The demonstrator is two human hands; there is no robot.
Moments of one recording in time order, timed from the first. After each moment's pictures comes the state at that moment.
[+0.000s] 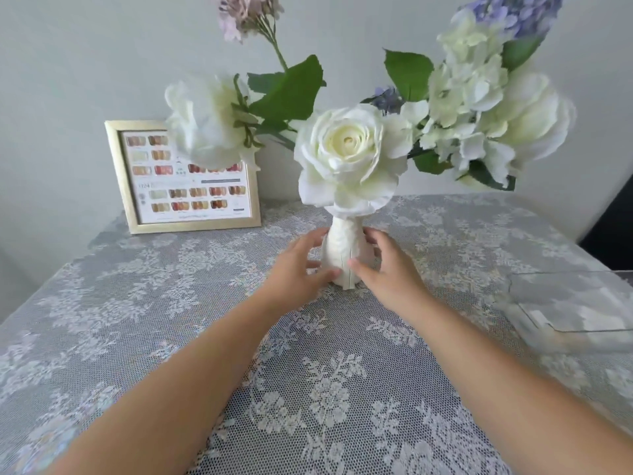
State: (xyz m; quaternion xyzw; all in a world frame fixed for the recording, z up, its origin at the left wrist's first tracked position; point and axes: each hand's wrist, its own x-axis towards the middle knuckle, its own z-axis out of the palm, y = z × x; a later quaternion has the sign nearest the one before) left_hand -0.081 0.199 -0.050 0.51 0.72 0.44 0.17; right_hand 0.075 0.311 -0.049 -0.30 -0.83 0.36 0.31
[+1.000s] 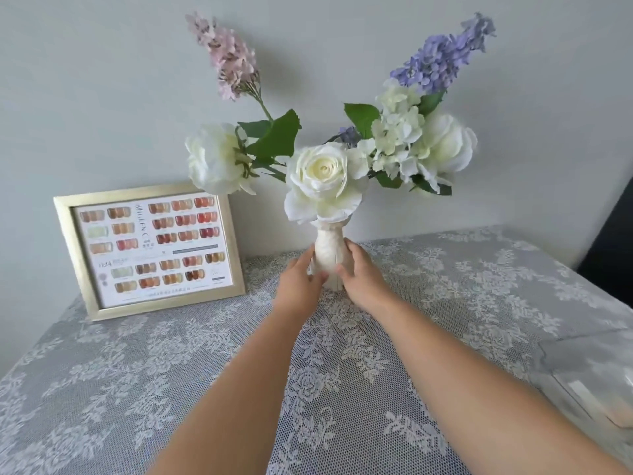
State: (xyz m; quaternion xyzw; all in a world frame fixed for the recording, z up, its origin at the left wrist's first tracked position) left_hand -0.147 0.327 -0.049 0.46 0.79 0.41 0.08; right_hand -0.032 0.413 -0.049 -0.37 -0.78 0.41 0.30
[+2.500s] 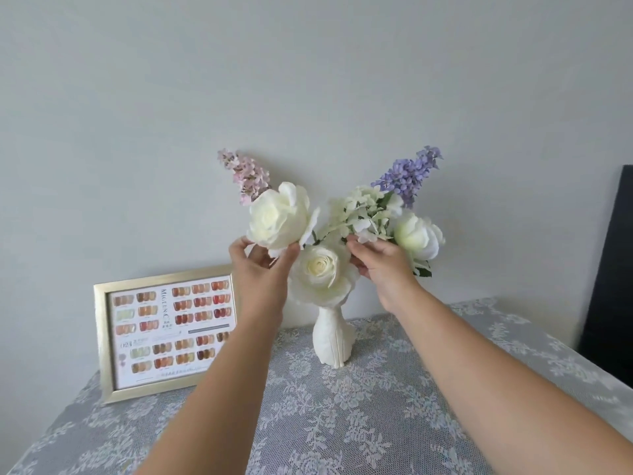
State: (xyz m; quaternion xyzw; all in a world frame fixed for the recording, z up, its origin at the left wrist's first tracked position) left_hand -0.142 0.289 0.121 0.37 0.45 0.81 0.09; right_hand -0.001 0.414 0.120 -0.21 -0.59 0.60 0.50
